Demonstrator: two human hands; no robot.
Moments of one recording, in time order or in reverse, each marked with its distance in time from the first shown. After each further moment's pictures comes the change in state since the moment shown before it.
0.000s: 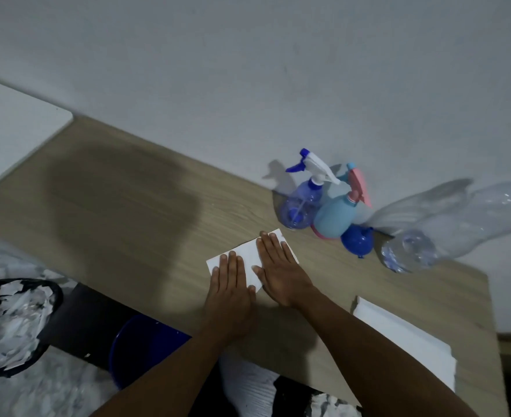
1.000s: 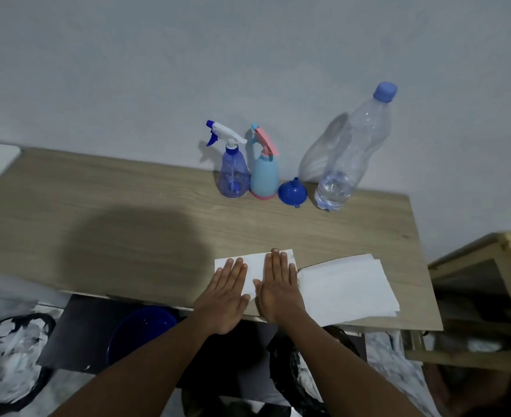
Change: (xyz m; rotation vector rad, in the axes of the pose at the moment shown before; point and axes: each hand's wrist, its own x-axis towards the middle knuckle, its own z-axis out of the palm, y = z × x) left_hand -0.073 0.064 0.024 0.149 -0.215 0.442; right_hand -0.177 -0.019 0.047 0.162 0.090 0.505
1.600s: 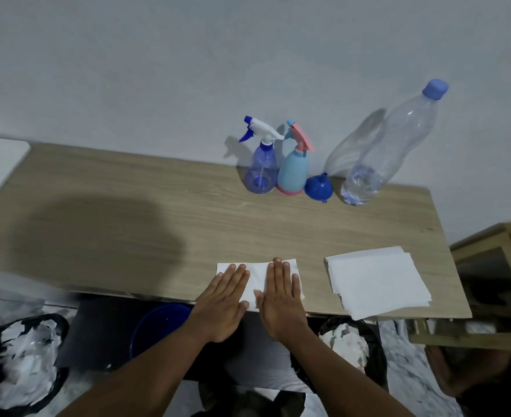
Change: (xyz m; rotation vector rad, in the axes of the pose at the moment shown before) left_hand -0.054 -0.092 -0.004 0.087 0.009 0.082; right_hand -0.016 -0.094 0.033 -0.102 0.041 0.073
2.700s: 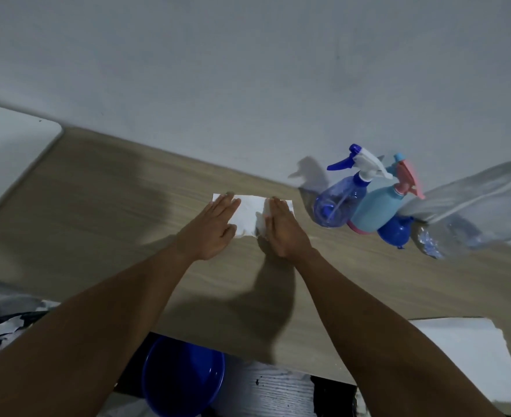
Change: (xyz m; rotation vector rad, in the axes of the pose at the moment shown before) left_hand 0.115 -0.254 -0.077 -0.282 0.224 -0.029; right_hand 0.259 -0.110 -0.068 0.365 -0.052 -0.178
